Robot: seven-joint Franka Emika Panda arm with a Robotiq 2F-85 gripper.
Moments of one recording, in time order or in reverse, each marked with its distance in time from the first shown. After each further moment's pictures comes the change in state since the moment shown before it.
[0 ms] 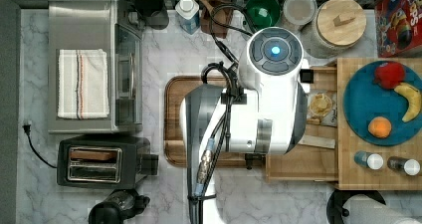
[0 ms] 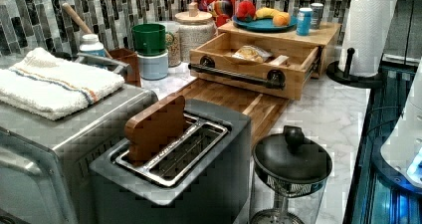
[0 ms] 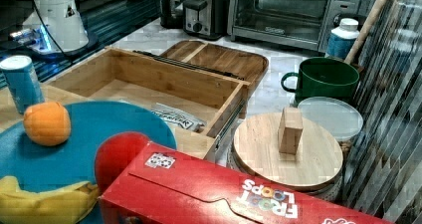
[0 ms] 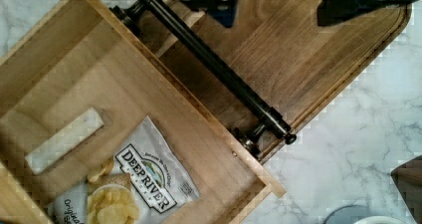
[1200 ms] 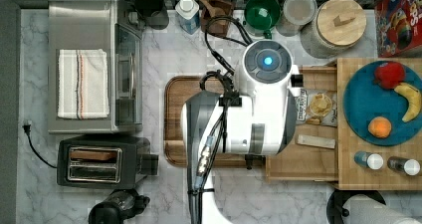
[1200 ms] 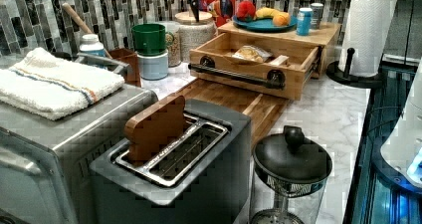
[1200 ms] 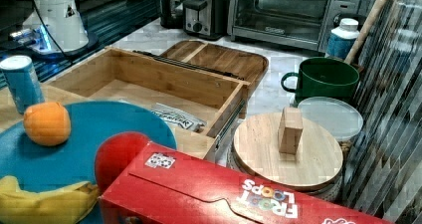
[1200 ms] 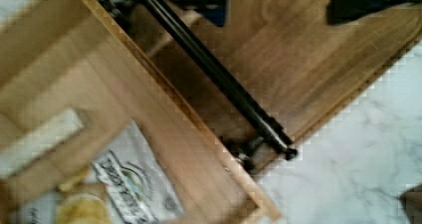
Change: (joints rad) arm -0.004 0.003 0.019 -0.131 0.014 0.151 -0.046
